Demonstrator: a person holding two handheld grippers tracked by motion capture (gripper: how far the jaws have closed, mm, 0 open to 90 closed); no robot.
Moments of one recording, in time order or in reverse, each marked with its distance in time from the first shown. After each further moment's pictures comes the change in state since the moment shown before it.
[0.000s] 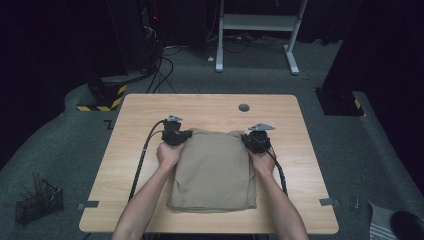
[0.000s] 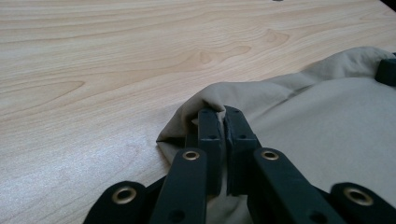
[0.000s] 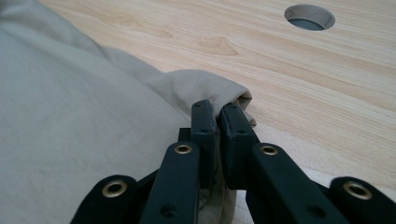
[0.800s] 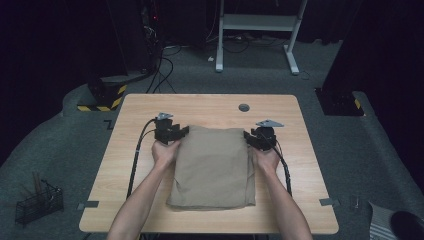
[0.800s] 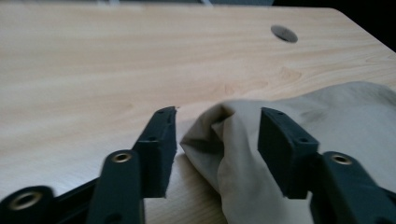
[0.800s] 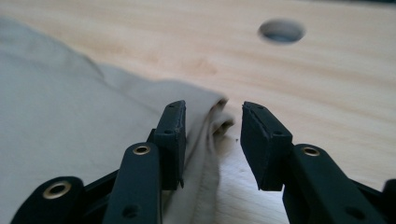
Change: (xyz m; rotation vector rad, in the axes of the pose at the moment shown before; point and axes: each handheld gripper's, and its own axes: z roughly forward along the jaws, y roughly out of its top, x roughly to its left) left arm 0.009 0.007 -0.033 -0.130 0.062 -0.024; right arm -0.013 0.011 -0.022 -0.059 -0.015 0.096
